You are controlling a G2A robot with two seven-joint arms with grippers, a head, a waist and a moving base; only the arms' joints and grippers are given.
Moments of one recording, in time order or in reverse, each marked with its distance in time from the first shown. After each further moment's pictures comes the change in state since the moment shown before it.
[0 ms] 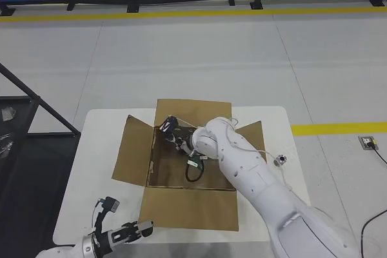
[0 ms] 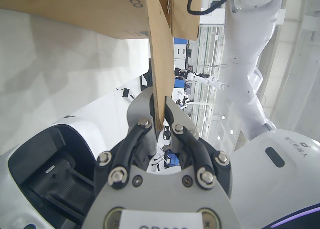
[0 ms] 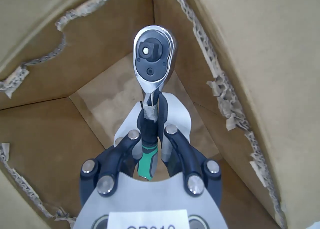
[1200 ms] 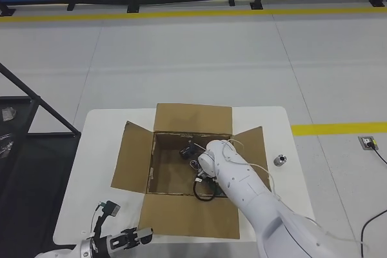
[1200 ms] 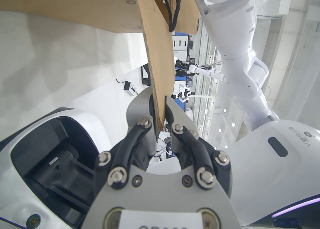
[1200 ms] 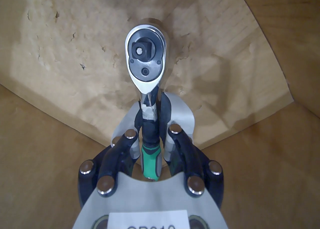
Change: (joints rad) left arm 0.030 0.000 -0.025 -0.014 0.008 -0.020 -0.075; right arm -0.012 -0.111 -0.099 0.383 0.071 0.206 0.153
